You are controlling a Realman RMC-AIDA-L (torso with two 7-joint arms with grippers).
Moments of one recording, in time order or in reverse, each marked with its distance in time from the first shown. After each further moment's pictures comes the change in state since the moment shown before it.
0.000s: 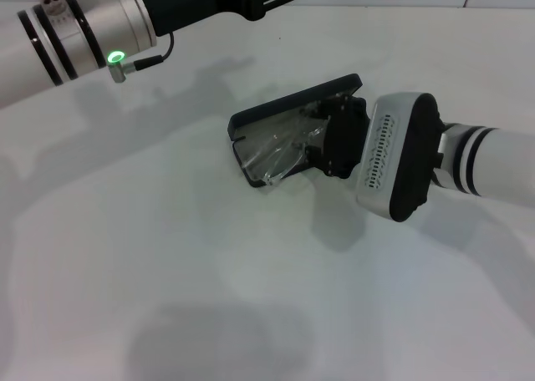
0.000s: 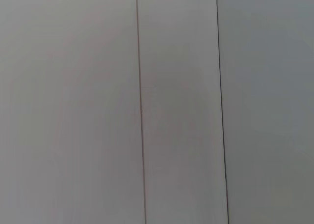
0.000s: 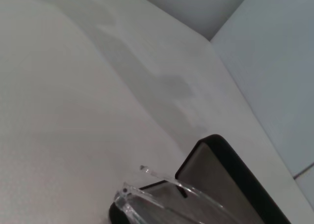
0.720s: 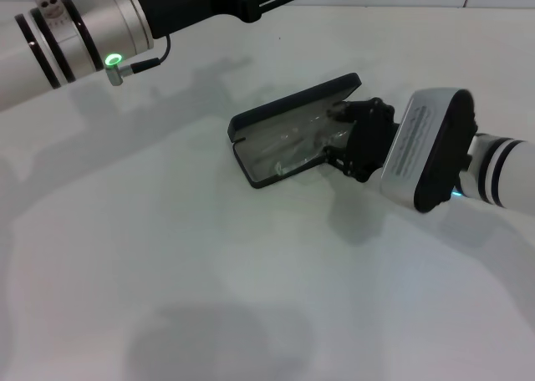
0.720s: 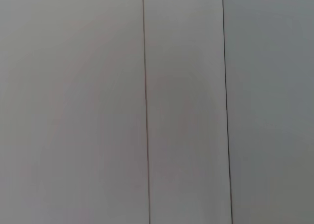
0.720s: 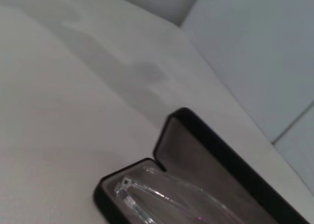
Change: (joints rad) left arm 0.008 0.000 0.000 0.000 0.000 -0.009 -0.004; right arm -0.089 -0.005 0.046 -0.047 -0.027 0.002 0.113
